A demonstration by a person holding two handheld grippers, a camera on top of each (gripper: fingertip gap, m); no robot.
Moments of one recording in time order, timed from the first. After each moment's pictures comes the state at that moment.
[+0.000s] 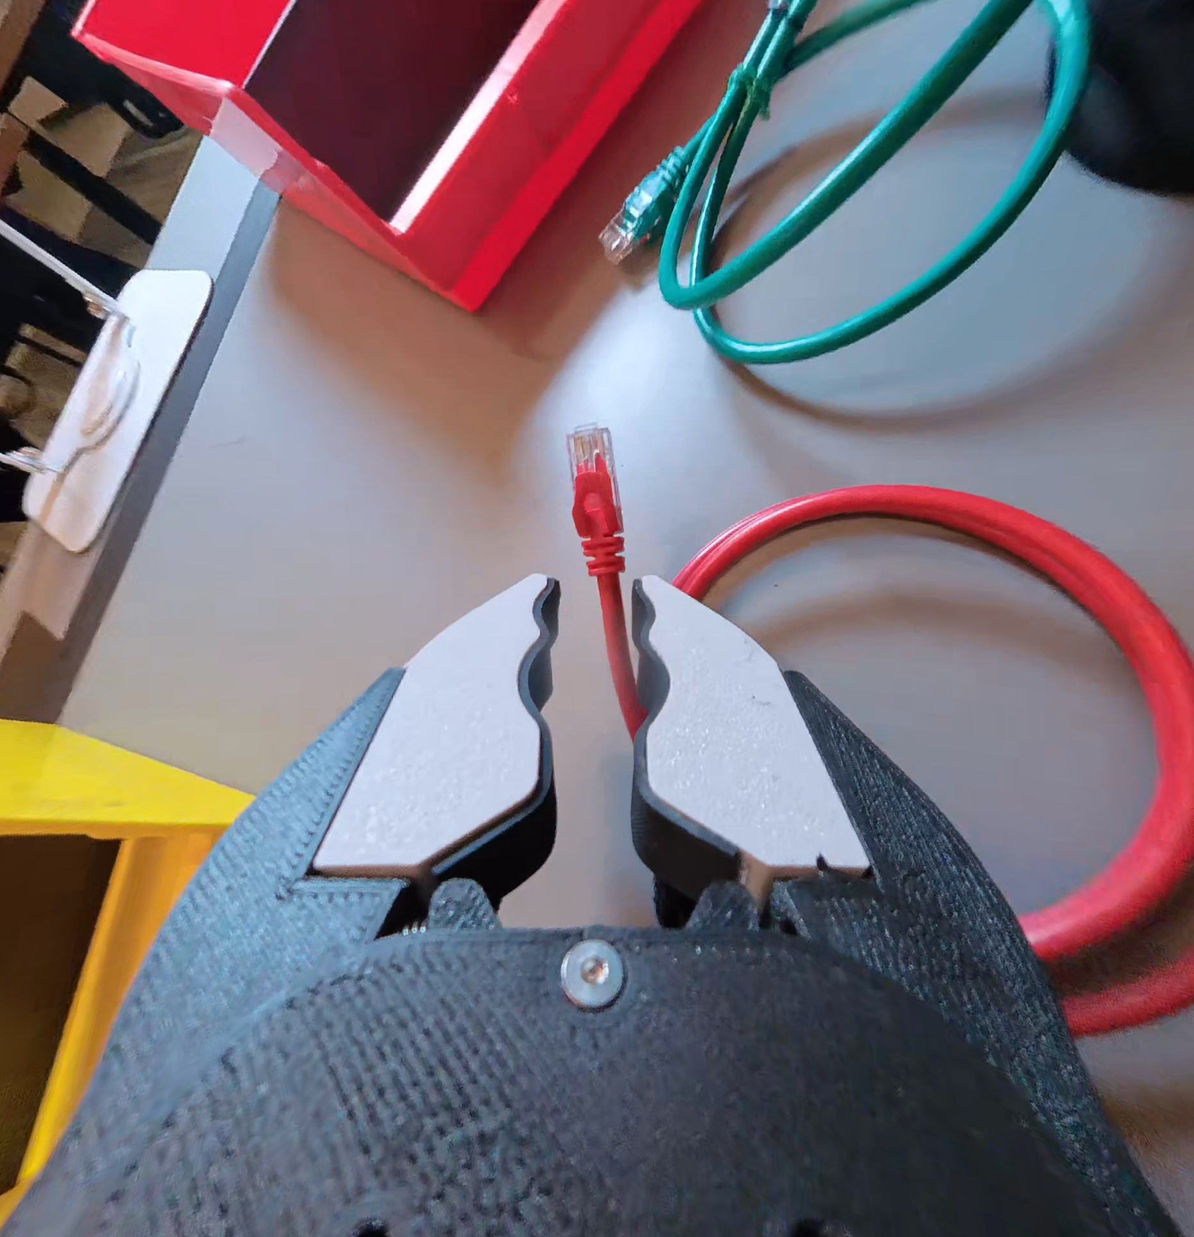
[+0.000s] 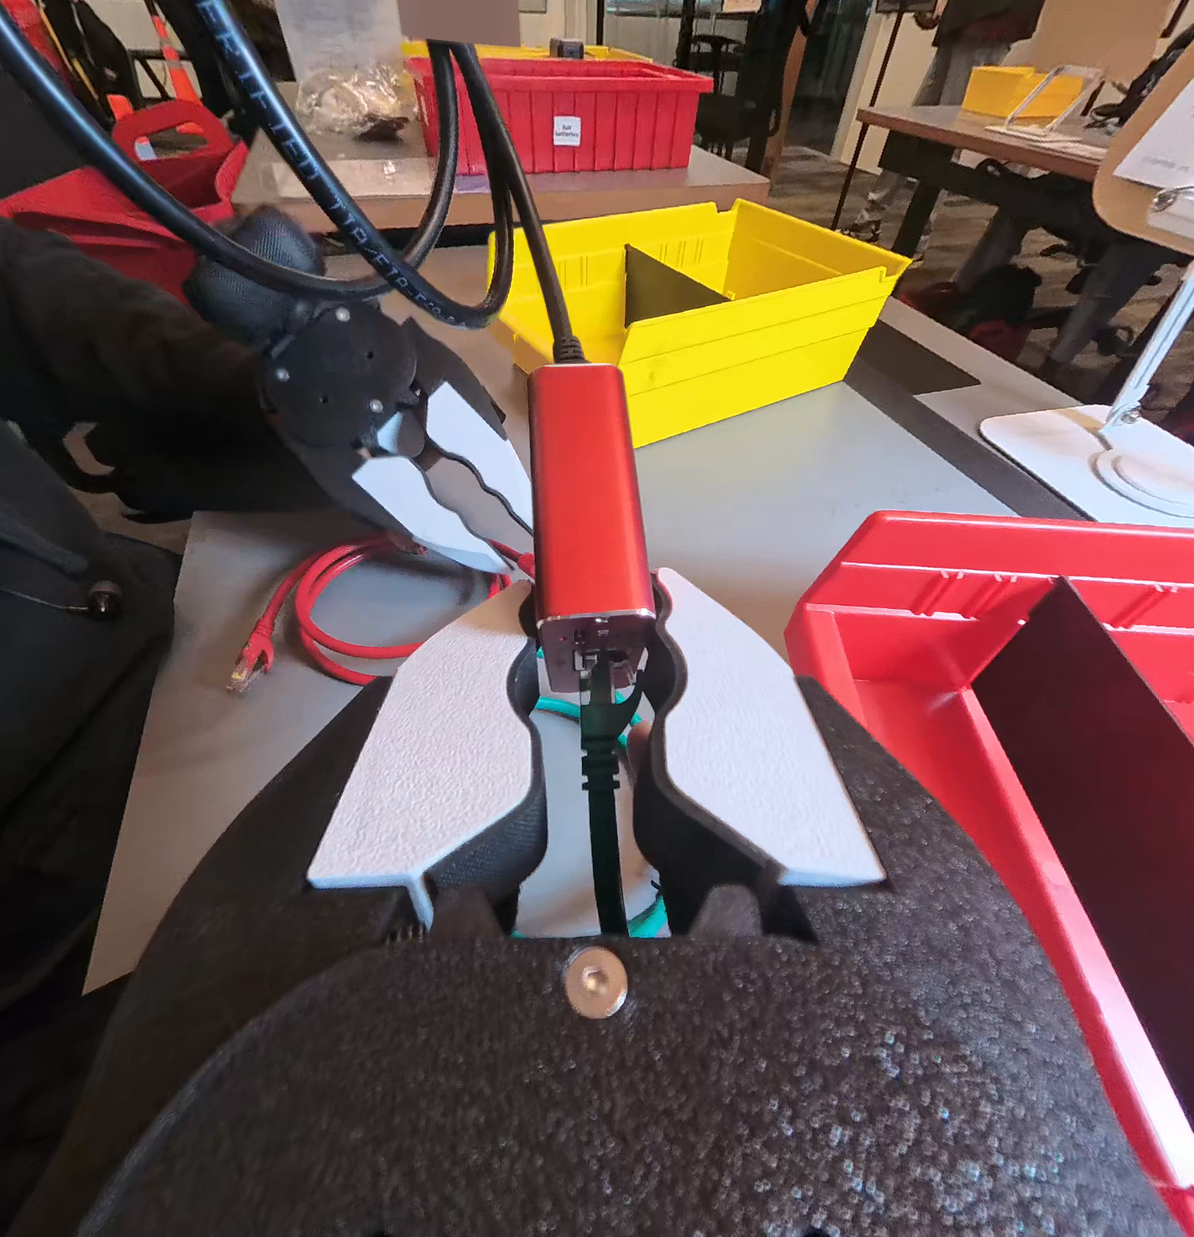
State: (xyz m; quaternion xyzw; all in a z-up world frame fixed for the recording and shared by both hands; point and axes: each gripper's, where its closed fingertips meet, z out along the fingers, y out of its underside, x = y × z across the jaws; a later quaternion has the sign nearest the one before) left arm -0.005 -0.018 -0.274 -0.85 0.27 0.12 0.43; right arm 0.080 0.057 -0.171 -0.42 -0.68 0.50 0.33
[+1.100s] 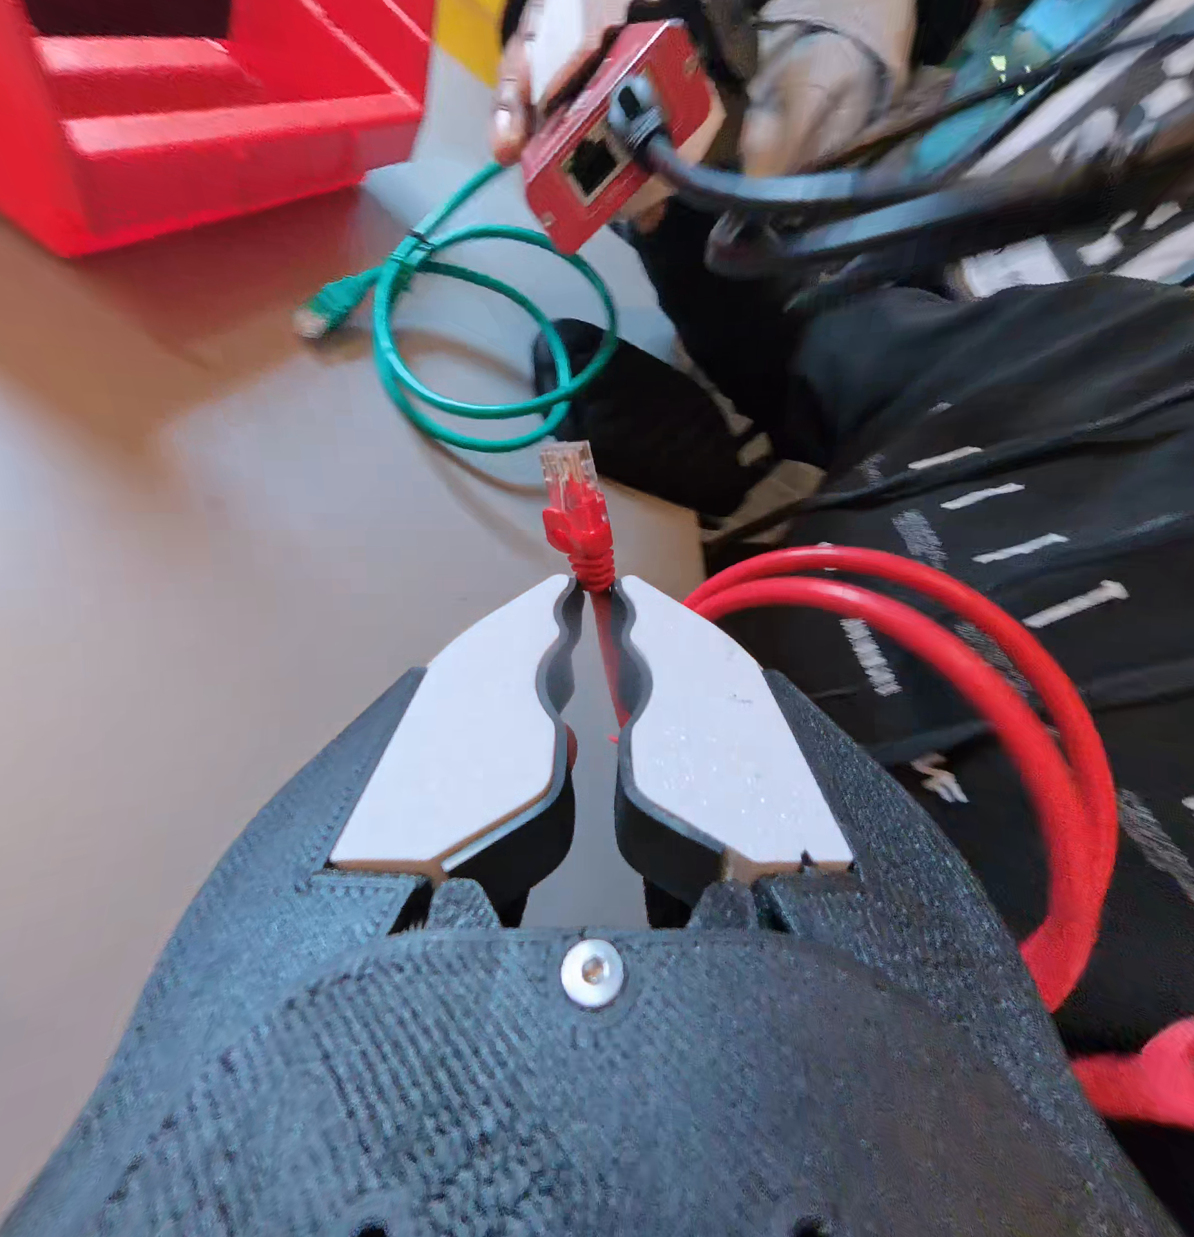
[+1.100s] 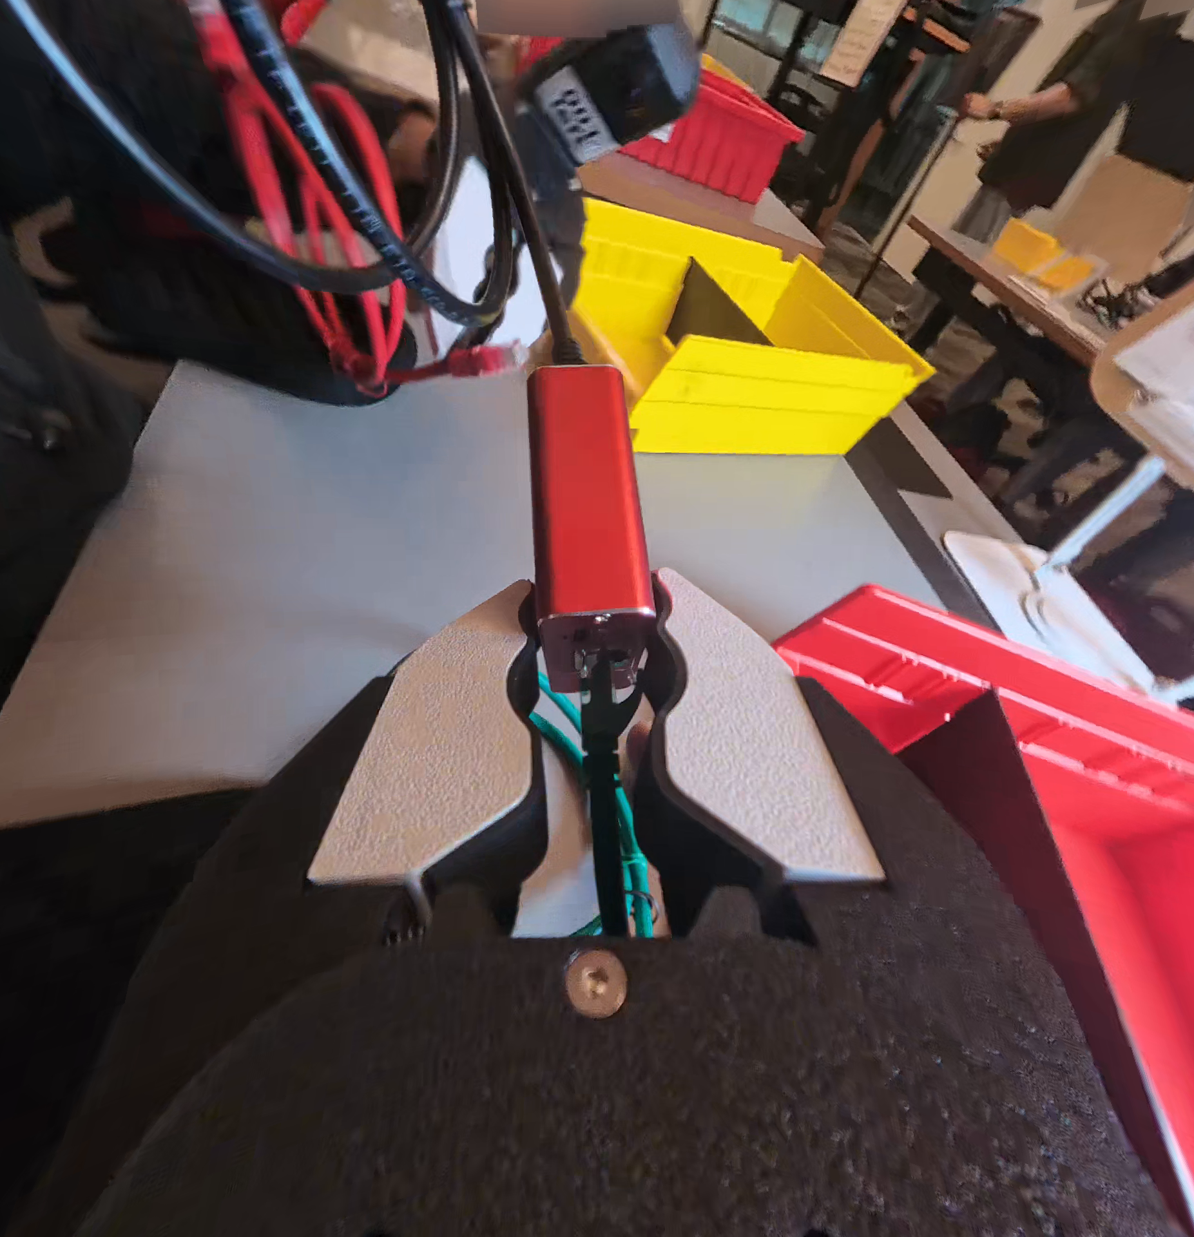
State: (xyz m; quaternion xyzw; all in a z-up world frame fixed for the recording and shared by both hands) left arm 0.014 -0.072 -0.206 -0.81 0.18 -0.43 0.36; right arm 0.091 0.051 -0.174 -0.30 -0.75 0.44 0.38
